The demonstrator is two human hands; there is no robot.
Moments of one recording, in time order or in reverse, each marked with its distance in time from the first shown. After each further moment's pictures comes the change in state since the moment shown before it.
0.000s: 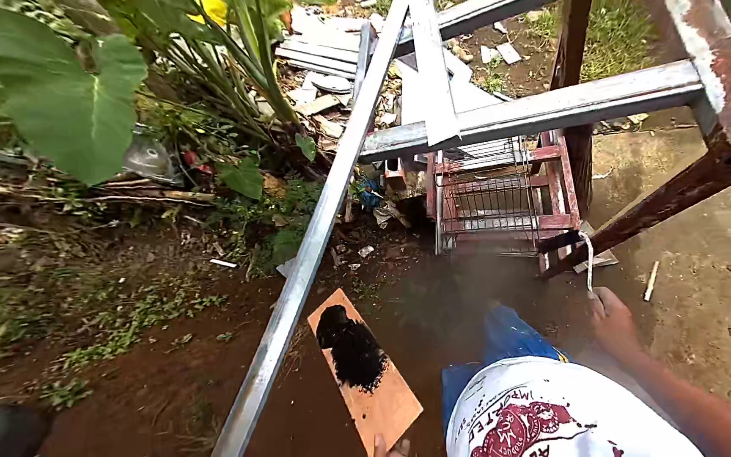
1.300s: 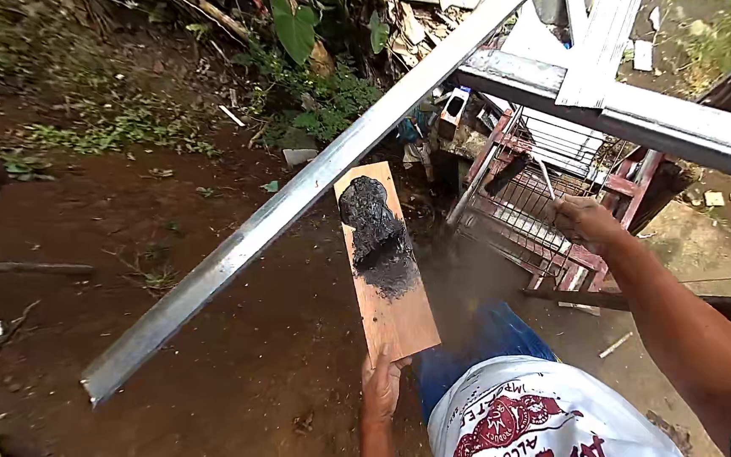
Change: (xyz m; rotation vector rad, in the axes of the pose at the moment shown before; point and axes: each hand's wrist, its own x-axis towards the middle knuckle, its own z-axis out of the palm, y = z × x) left_hand -0.014 -0.060 0.130 -0.071 -0.009 0.077; right_hand 0.229 -0.183 0.042 0.292 -0.789 -0.069
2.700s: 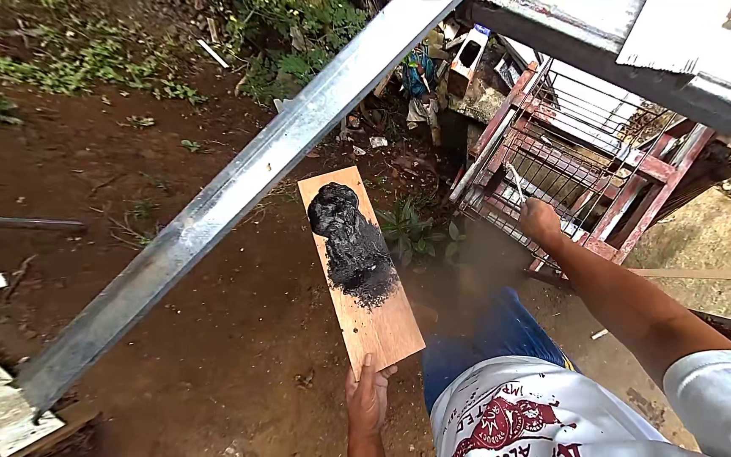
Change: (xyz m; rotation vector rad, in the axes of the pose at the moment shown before) left_hand -0.025 -0.009 -0.012 0.012 0.218 -0.026; right_hand 0.108 0.092 0.062 -1.006 0.100 0.200
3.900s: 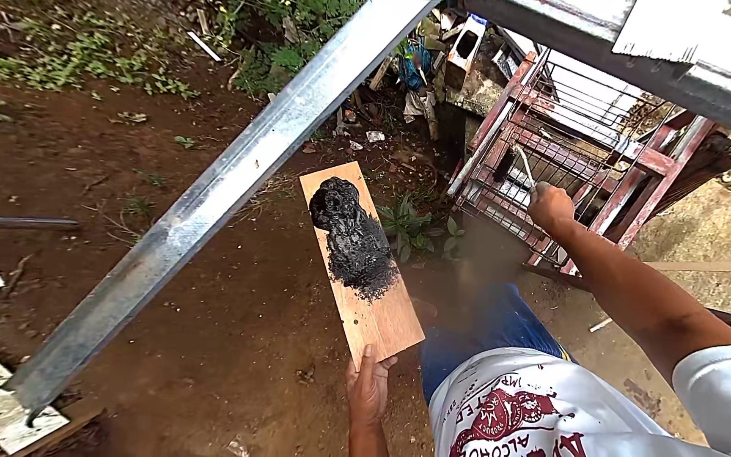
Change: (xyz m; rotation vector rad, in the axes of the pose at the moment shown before) left_hand 0.004 -0.001 0.007 0.003 -0.017 0.005; right_hand -0.008 0.001 -0.028 -0.083 0.064 0.046
